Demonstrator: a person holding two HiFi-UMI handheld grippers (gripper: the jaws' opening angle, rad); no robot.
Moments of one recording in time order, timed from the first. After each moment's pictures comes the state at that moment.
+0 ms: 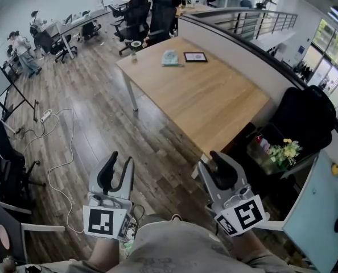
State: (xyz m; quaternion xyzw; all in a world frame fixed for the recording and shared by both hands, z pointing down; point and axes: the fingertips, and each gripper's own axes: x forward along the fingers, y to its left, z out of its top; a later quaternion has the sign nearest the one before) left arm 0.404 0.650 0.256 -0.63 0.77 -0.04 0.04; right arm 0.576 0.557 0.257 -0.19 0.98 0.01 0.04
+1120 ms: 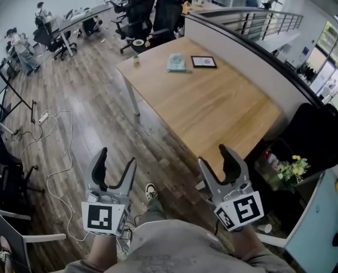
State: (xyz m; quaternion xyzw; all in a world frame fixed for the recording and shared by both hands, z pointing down) left arm 0.278 0.542 0.279 -0.62 0.78 -0.07 0.04; right arm 0.464 0.426 0.283 -0.22 0.97 0.01 0.01
